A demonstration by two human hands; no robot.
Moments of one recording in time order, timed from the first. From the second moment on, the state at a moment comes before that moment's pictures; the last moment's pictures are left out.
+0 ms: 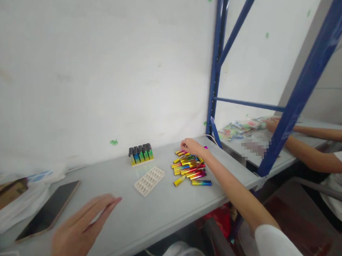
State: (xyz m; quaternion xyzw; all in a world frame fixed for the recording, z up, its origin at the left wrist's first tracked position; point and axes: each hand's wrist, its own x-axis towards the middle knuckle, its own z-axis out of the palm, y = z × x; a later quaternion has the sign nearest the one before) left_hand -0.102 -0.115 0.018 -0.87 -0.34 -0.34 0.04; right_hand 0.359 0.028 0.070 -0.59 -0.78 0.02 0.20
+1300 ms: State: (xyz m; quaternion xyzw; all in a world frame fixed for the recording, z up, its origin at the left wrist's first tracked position) left_hand -0.037 -0.001 0.025 -0.84 -0.50 -0.17 -0.07; right_hand 0.239 0.047 0.033 -0.43 -0.67 0.29 0.52
